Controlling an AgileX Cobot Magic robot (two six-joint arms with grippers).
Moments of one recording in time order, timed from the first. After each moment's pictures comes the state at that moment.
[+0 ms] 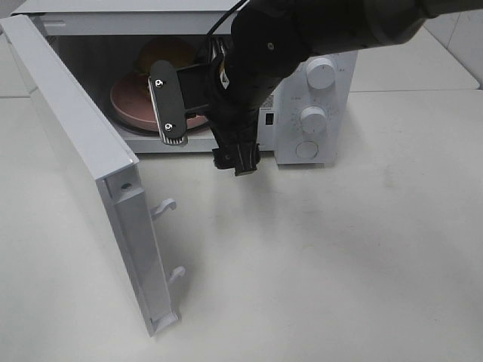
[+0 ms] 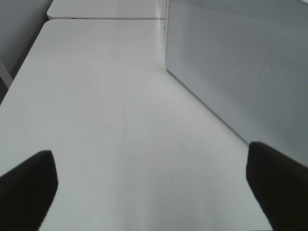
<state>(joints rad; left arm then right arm) 0.05 0.00 -0.52 -0.08 1.07 0.05 0.74 1.97 -1.44 -0.30 0.44 -0.88</state>
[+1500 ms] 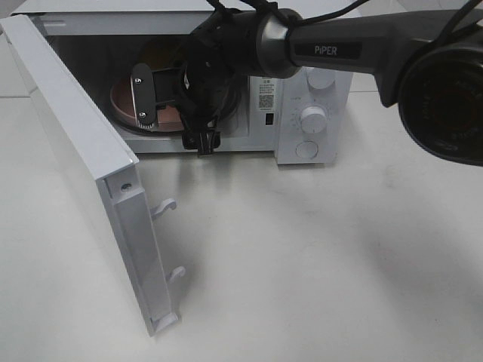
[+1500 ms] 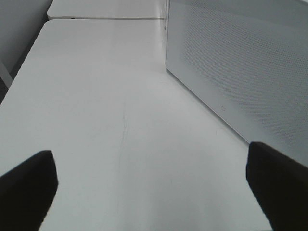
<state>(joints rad) 0.05 0.00 -0.52 -0.08 1.07 0.05 0.68 2.40 -2.00 -0.27 0.51 -0.89</state>
